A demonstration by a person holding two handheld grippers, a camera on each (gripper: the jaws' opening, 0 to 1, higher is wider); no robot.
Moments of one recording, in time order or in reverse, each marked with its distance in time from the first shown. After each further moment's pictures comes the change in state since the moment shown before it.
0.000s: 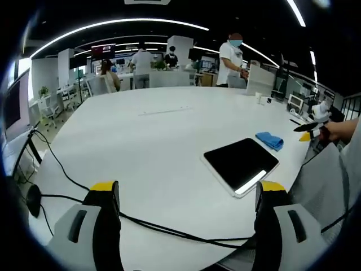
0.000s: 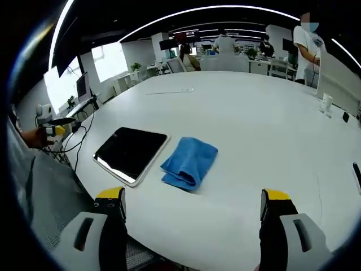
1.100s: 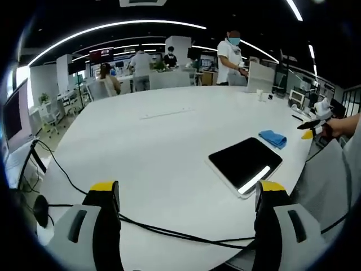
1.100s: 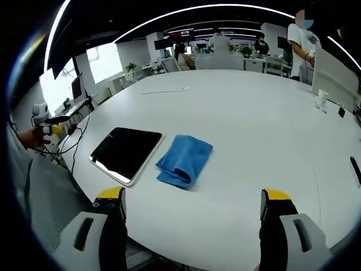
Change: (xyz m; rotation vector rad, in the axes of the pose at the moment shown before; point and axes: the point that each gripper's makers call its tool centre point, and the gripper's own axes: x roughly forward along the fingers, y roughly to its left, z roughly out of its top) left arm 0.001 0.007 0.010 0.055 0.015 0.014; right arm -0.002 -0.008 -0.002 0.048 -0.005 -0.045
